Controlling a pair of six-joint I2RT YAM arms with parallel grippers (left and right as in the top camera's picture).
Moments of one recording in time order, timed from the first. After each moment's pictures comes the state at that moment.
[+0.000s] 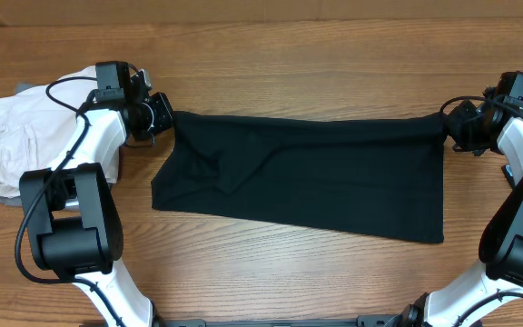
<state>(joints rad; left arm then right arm) 0.11 1.99 1.34 -0.44 0.39 -0.38 -0.39 1.90 1.32 -0.57 -0.22 0.41</state>
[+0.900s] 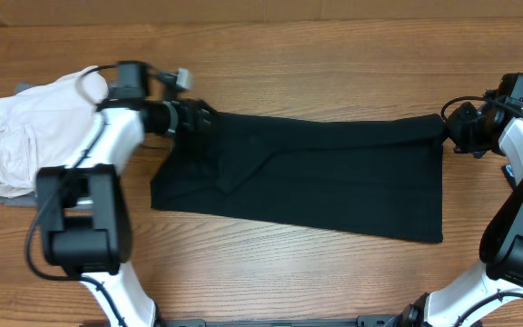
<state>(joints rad) -0.03 1.99 1.34 -0.49 0.71 -0.07 -0.39 1.90 1.32 -0.60 -0.24 0.41</state>
